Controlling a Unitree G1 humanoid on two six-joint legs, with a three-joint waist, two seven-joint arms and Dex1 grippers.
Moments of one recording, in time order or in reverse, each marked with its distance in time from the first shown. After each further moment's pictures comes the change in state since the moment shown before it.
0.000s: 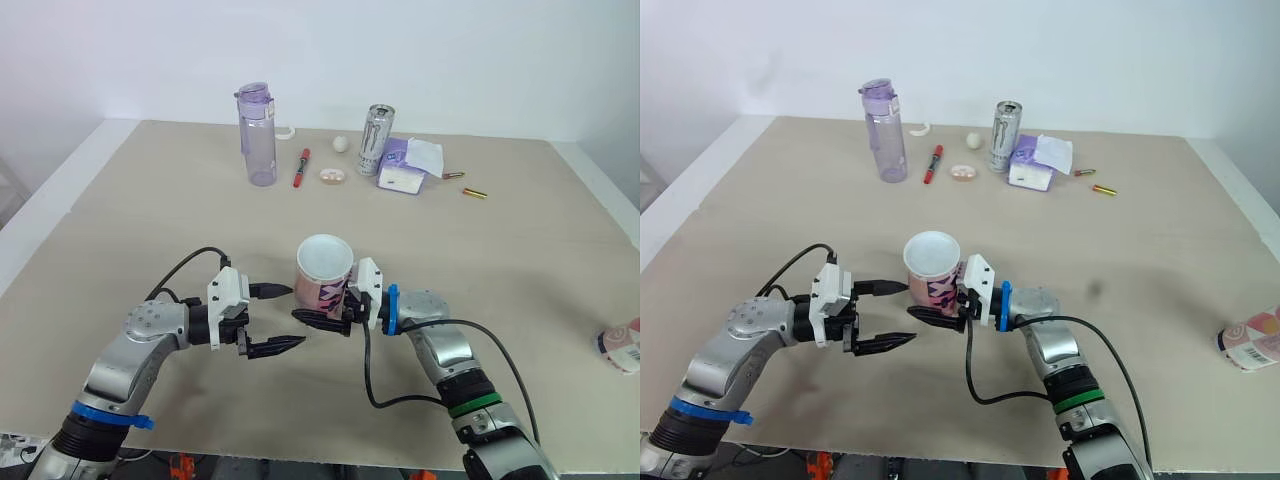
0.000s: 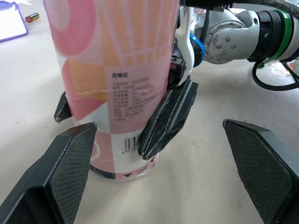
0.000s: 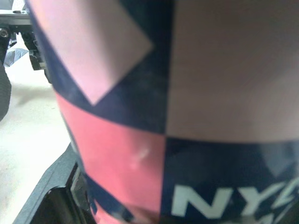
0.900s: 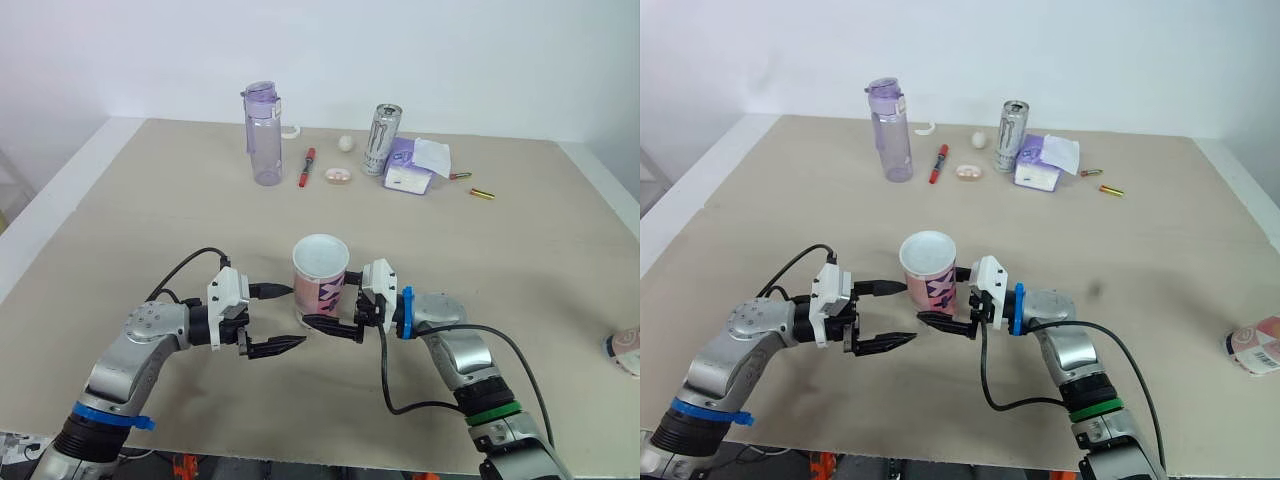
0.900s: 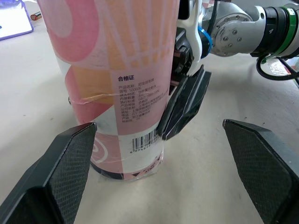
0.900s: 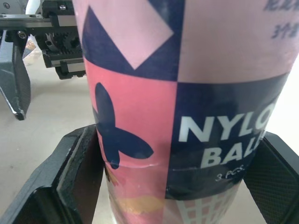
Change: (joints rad) left arm 0.012 -0.009 0.003 -0.007 -0.002 0.012 0.001; right arm 0.048 -0.053 -0.013 -0.084 0.029 0.057 -0.005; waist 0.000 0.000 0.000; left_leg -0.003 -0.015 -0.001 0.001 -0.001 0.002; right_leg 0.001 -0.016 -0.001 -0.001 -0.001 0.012
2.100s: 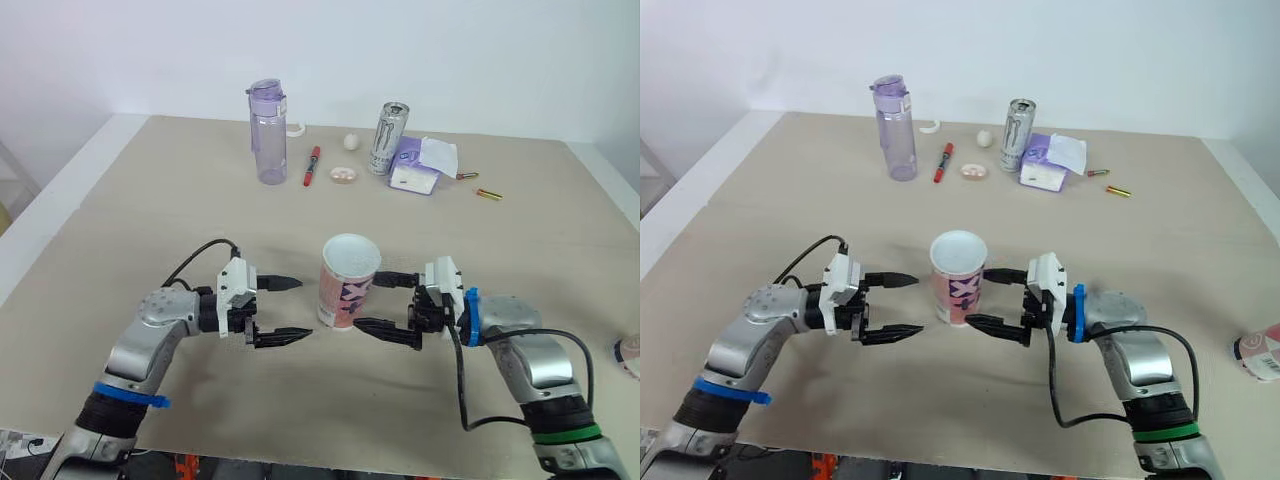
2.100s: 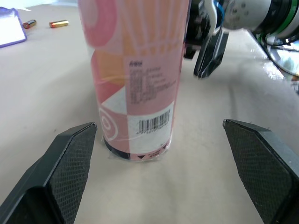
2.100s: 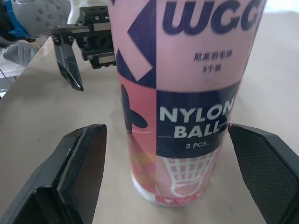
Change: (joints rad) left arm -0.092 -0.057 -0.006 0.112 0.018 -0.027 -0.080; right arm 0.131 -0.254 -0.147 -0.240 0.175 0.175 0.081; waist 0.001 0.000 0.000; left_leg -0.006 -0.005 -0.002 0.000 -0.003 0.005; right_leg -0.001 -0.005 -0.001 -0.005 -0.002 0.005
